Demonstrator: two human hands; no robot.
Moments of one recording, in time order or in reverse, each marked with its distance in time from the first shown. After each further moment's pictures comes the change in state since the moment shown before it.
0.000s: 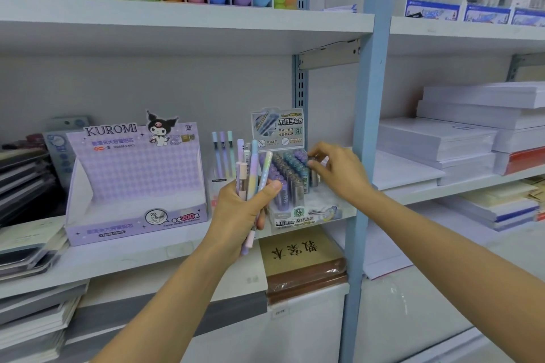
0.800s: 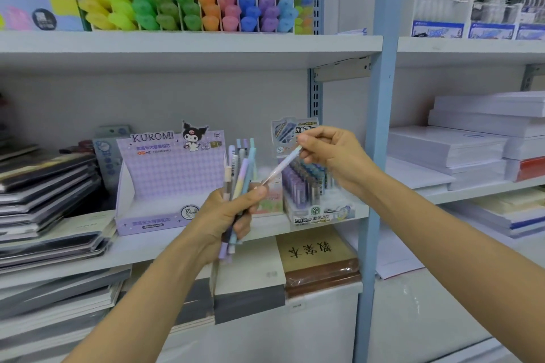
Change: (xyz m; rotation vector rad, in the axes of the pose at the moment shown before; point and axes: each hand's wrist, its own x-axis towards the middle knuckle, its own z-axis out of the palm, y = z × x) left_hand -0.021 0.019 -0.060 -0.239 -0.165 -0.109; right_hand -0.005 -0.088 -0.043 1.223 -0.201 0.134
